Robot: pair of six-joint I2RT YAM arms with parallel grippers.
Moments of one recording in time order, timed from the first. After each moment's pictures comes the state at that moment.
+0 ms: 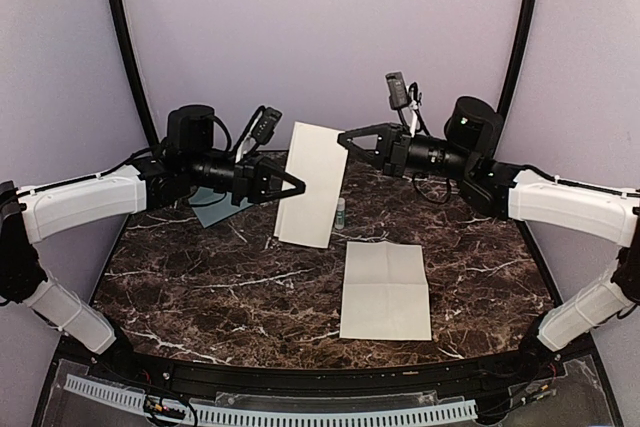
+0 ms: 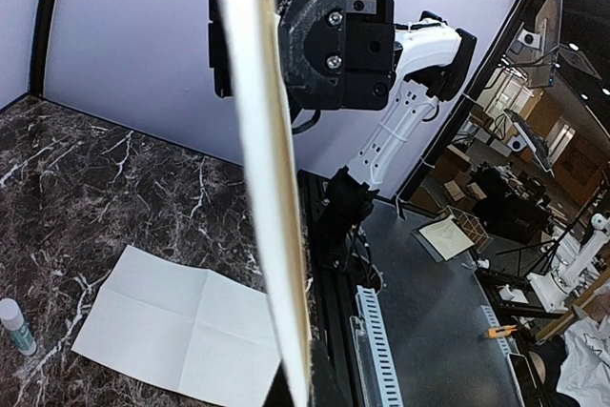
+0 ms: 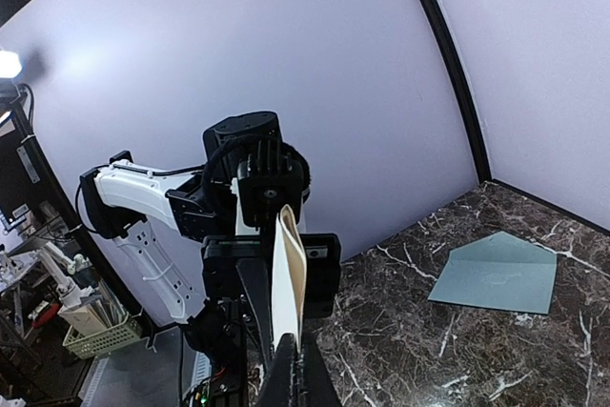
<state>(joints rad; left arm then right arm) -0.65 1.45 1.11 0.08 1.03 -0.21 0.75 1.39 1.06 0.46 -0.64 0.48</state>
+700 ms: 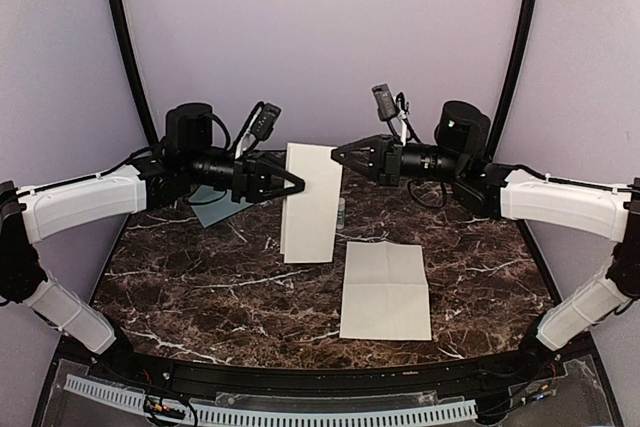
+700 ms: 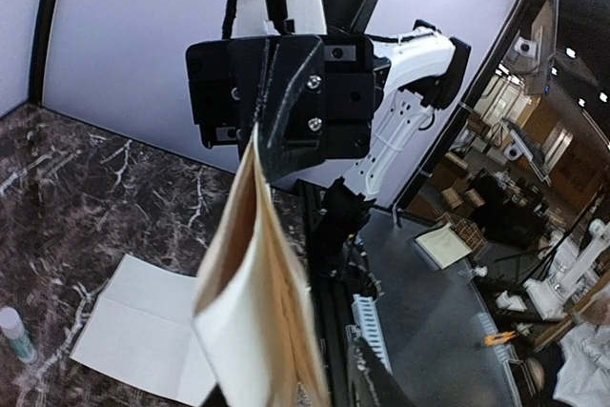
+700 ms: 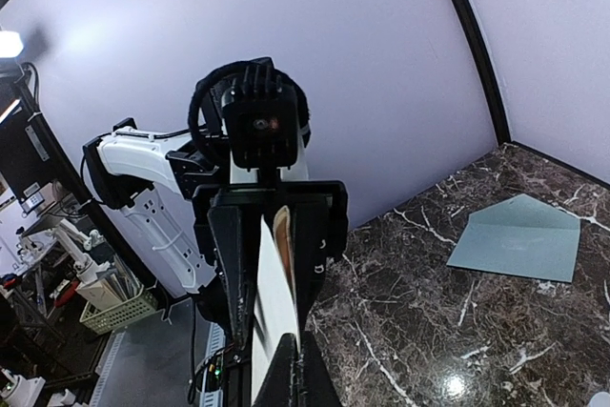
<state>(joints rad) -0.65 1.45 1.11 0.12 1.03 -0.26 0.75 1.44 1.07 0.42 -0.72 0.48</state>
